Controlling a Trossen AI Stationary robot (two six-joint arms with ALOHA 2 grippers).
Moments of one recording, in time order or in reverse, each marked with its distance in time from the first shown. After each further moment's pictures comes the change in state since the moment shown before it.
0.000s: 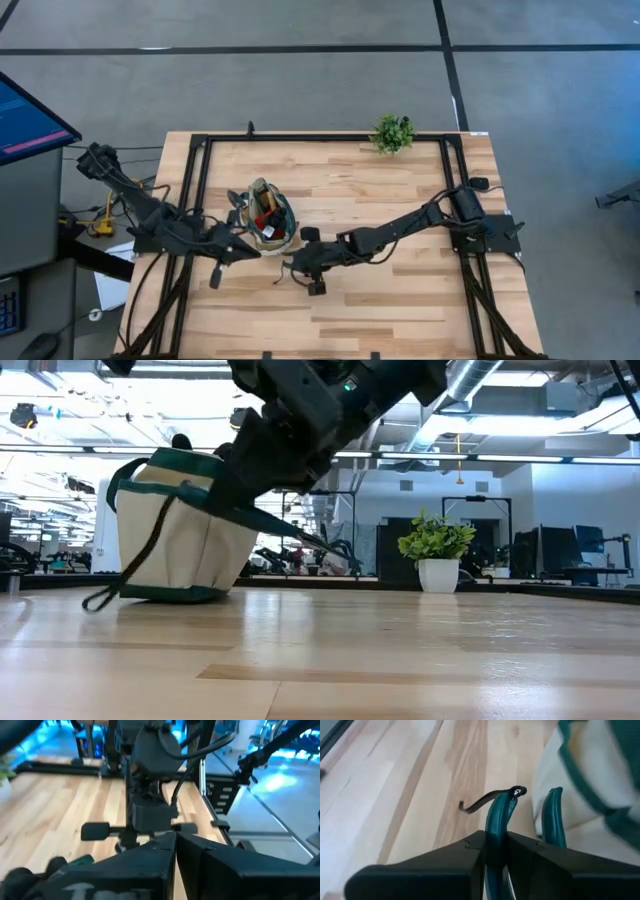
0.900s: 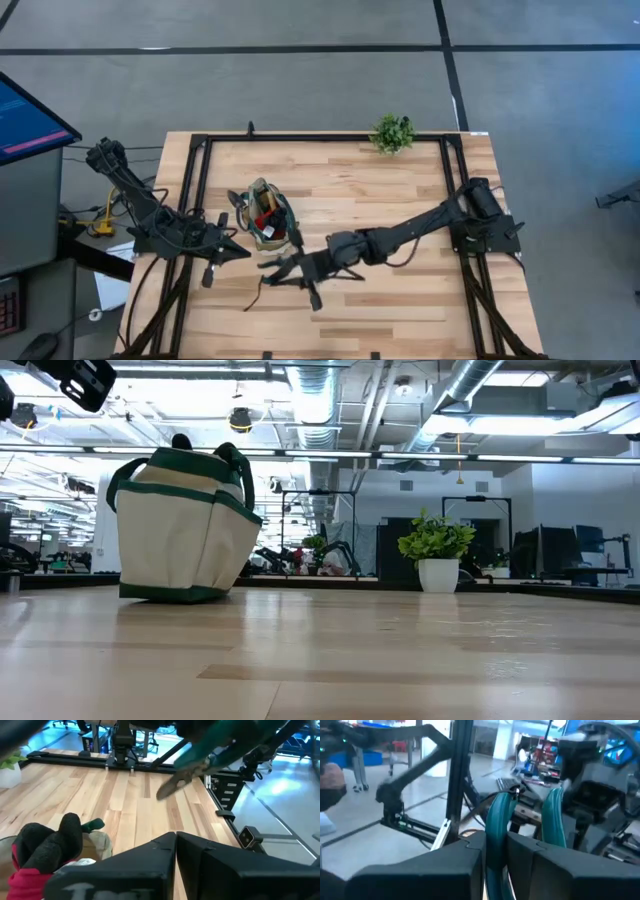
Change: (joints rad) left arm -0.131 -0.158 -0.196 0.033 -0.152 -0.056; right arm 0.057 -0.120 0.003 0.556 -0.147 -0.185
